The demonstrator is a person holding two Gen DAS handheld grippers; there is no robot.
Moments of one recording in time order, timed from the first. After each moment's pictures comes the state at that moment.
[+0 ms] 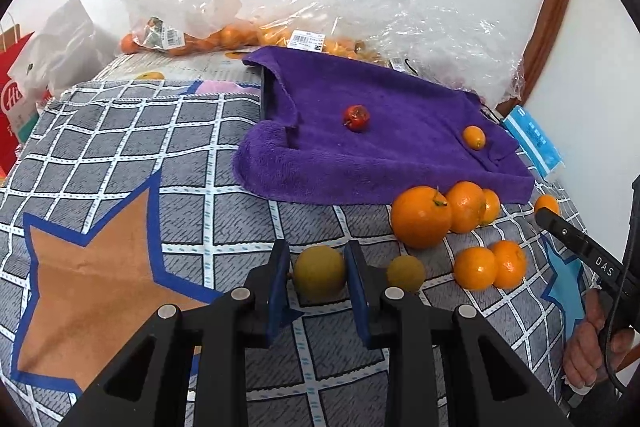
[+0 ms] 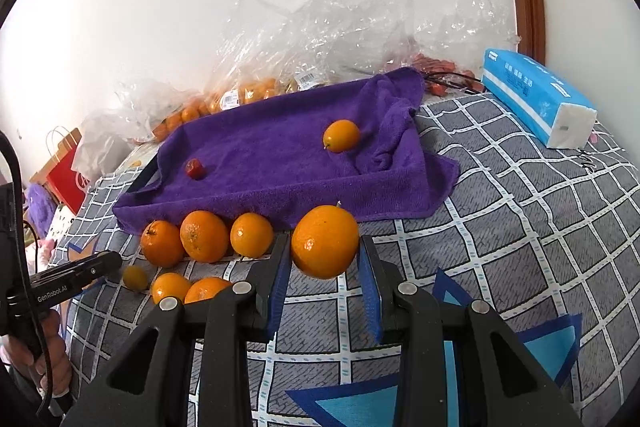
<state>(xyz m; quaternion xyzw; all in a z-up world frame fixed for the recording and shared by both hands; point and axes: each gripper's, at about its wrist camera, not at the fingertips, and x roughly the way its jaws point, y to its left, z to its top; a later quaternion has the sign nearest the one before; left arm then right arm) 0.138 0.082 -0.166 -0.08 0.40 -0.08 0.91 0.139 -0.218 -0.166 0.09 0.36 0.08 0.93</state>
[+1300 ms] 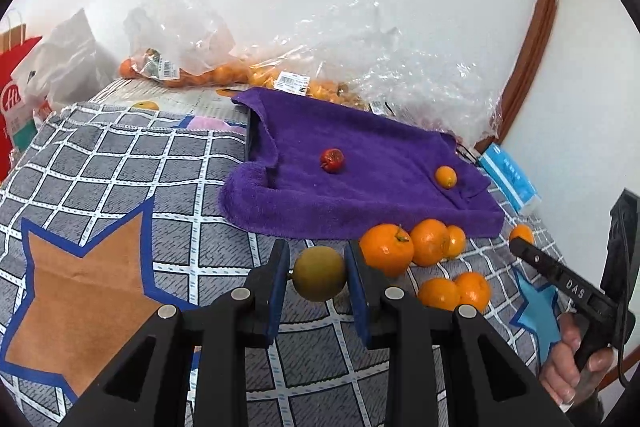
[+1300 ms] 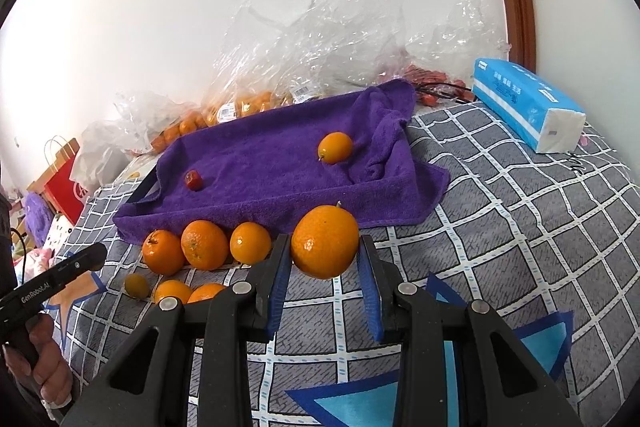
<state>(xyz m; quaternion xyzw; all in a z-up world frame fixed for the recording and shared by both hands) 0.124 0.084 -0.152 -0.12 0.33 -0.10 0.93 0.129 -0.217 -0.159 0.09 0.34 0.07 0.94</state>
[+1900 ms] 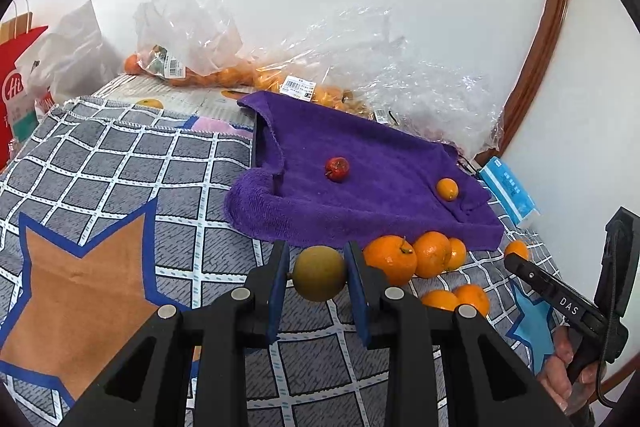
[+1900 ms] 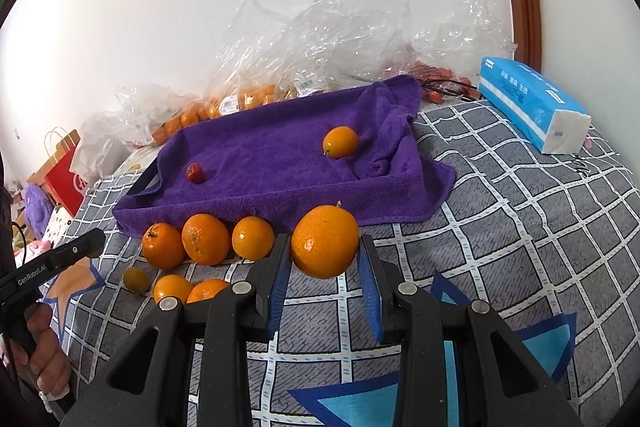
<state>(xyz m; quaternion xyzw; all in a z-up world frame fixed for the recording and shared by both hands) 0.126 0.088 -0.152 -0.14 0.32 -0.10 0.93 0.133 -0.214 -0.162 0.08 0.35 0.08 0.93</state>
